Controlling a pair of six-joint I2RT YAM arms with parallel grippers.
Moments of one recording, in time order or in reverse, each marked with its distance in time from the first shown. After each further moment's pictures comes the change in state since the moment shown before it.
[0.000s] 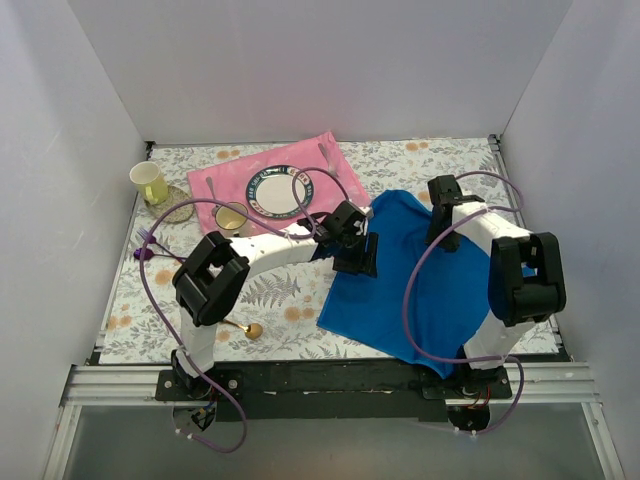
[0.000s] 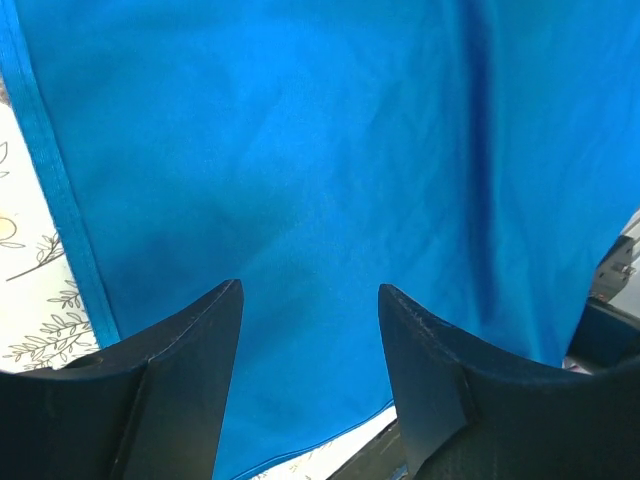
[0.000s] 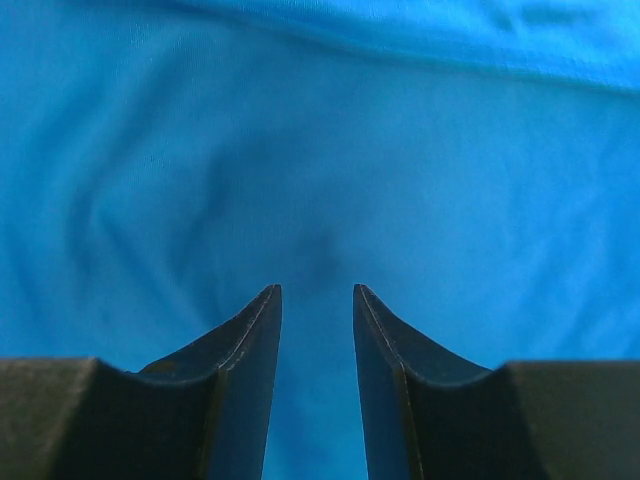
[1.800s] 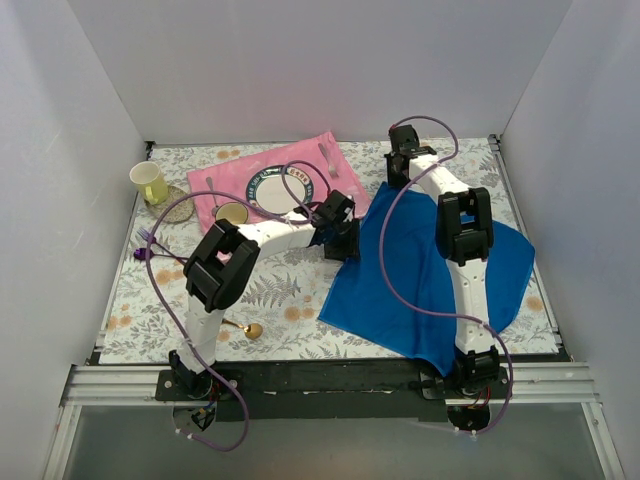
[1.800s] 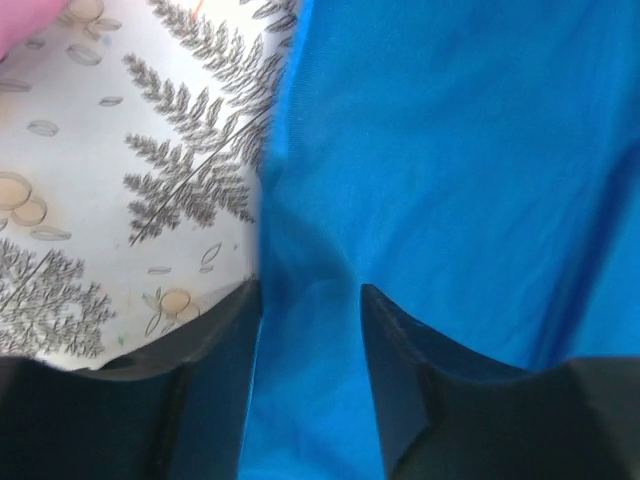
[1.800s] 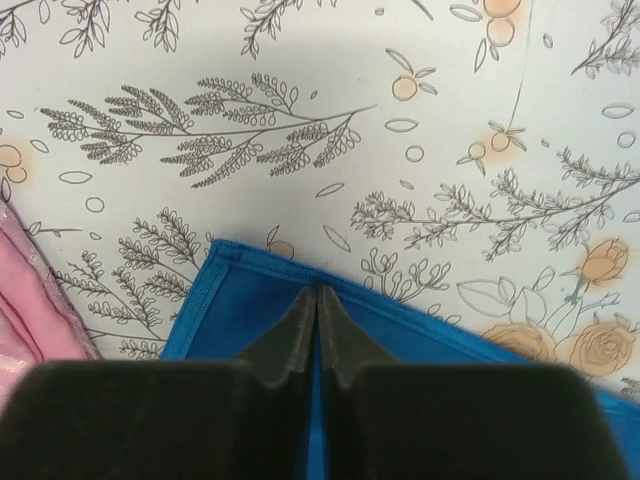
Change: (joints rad) left arm 0.101 0.117 0.056 -0.003 -0.090 -0.046; right arm 0.071 0.753 0.961 0.037 -0.147 -0.329
